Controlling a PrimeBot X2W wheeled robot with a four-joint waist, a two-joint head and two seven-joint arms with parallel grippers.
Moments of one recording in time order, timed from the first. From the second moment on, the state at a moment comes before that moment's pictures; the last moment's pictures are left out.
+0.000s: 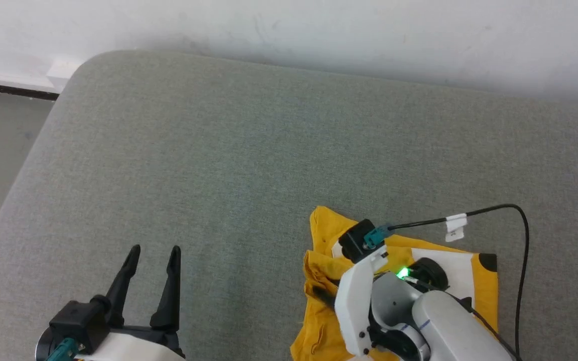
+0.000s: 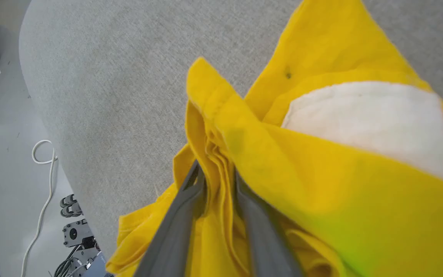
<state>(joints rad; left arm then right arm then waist) 0.09 0.44 -0.34 -0.15 -0.56 0.22 -0.26 -0.31 -0.05 0.50 0.34 0.42 0.13 0.62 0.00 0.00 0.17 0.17</state>
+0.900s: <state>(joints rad) 0.14 0.46 -0.33 -0.20 -0.57 0.24 -0.25 0.15 -0.05 -0.08 -0.08 0.46 0.13 0.49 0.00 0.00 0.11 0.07</state>
